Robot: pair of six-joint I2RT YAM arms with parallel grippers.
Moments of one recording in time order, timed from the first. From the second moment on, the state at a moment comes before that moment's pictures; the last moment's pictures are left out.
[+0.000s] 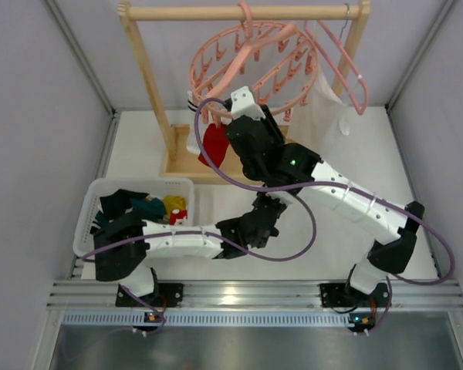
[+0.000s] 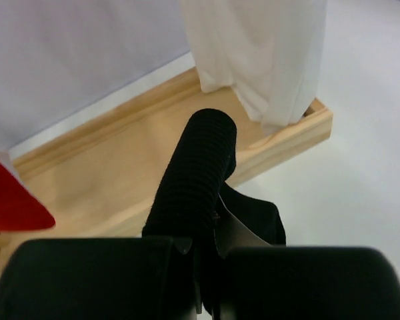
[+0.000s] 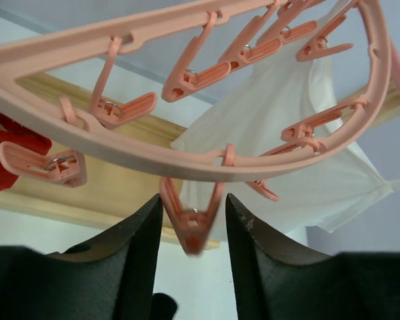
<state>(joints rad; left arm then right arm) -1.29 1.63 1.01 0.55 -0.88 0.19 1.08 1.65 1.88 -0.66 1.12 -0.12</state>
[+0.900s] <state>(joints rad) -1.25 0.85 0.92 -0.66 -1.03 -0.74 1.04 1.22 1.69 -0.72 0.56 0.11</state>
